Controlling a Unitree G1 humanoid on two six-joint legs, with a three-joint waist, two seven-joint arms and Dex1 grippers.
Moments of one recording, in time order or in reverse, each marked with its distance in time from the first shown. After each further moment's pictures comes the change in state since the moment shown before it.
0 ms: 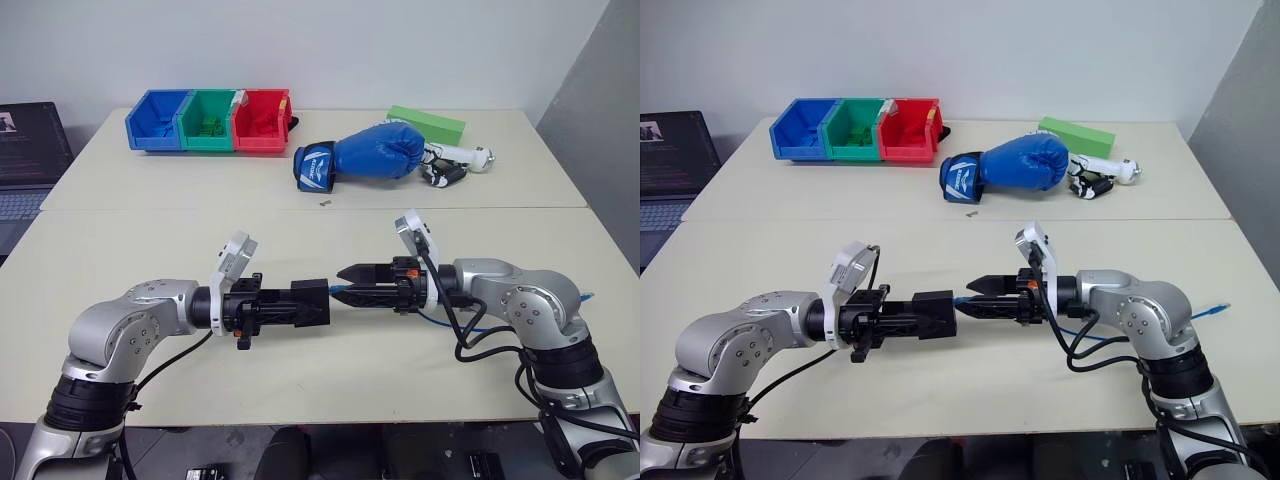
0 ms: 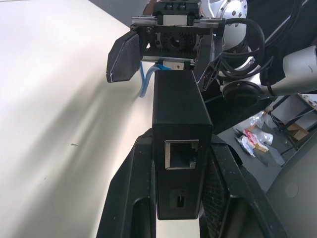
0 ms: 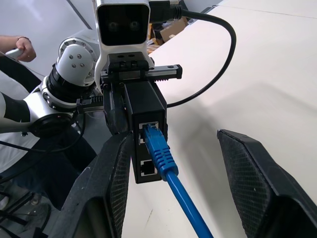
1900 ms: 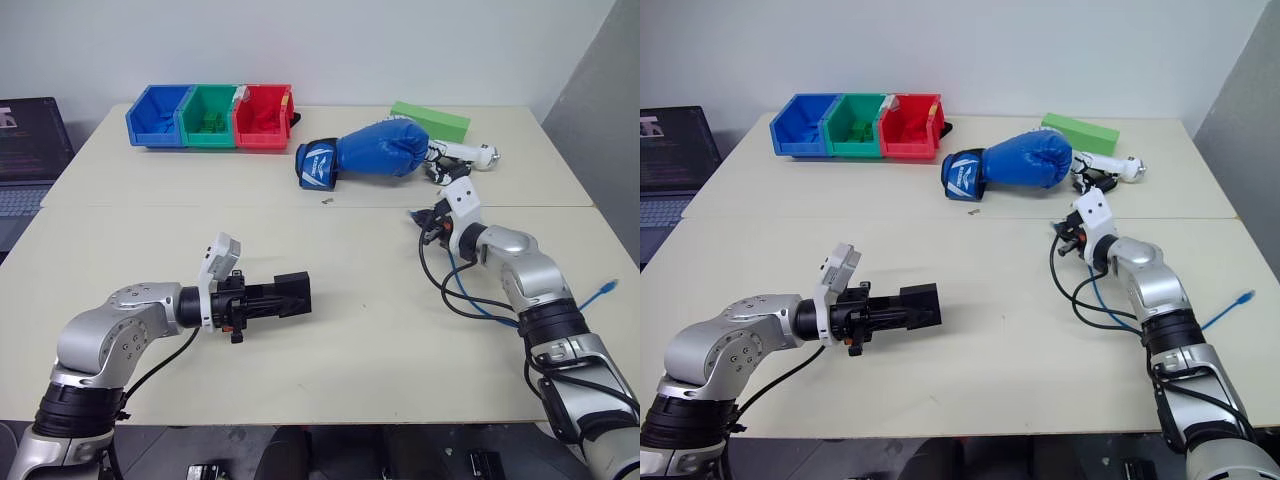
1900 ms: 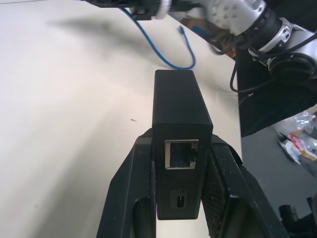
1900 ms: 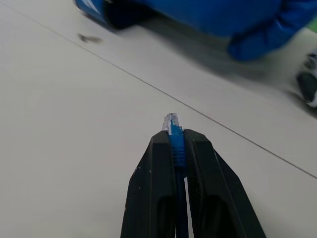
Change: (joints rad) left arm 0.050 0.020 0.027 0.048 0.127 -0.125 0.065; right arm -0.171 -0.007 0.010 0.819 -0.709 -0.777 -0.307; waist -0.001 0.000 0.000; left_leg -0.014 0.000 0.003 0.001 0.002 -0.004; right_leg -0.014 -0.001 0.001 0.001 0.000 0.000
